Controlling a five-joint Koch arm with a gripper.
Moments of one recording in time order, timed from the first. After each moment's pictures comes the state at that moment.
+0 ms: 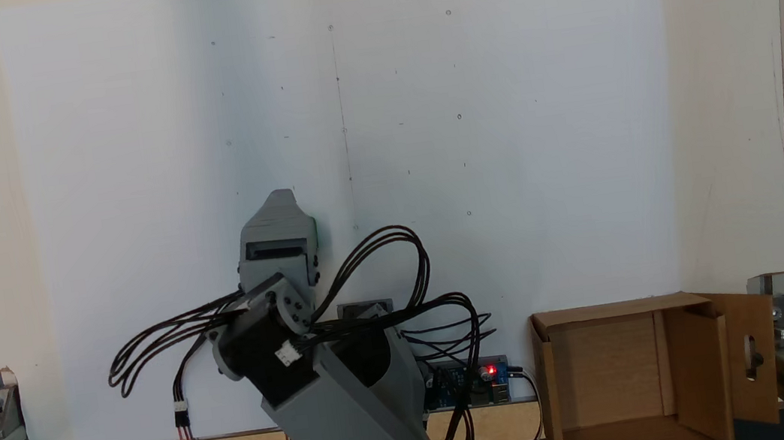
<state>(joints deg) -30.7 115.0 103.7 67.6 32.6</state>
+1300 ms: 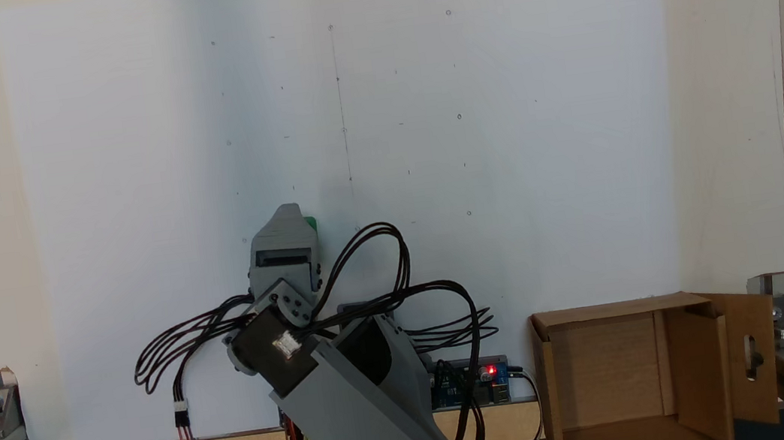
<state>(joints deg) -38.4 119.0 125.5 49.7 41.4</state>
